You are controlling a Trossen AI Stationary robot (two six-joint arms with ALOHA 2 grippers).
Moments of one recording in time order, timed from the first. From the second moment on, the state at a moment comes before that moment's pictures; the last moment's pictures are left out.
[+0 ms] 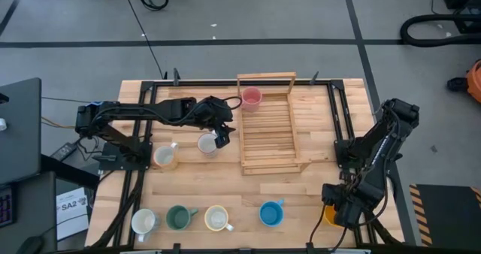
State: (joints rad) left arm 0.12 1.48 1.20 -0.46 -0.10 -0.12; right arm 1.03 1.44 1.05 -1.14 -0.08 1.34
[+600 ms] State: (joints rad) left arm 0.12 1.48 1.20 -0.46 -0.10 -0.12; right arm 1.03 1.44 0.95 -1.01 -0.07 1.34
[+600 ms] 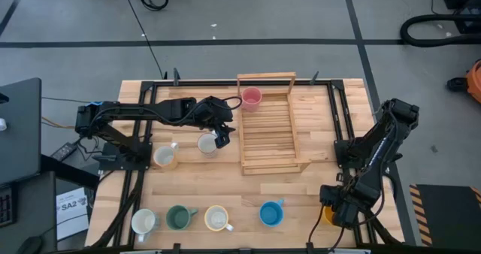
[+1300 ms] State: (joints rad) left arm 0.12 1.48 1.20 -0.46 -0.10 -0.12; right arm 1.03 1.44 0.94 -1.01 -0.07 1.32
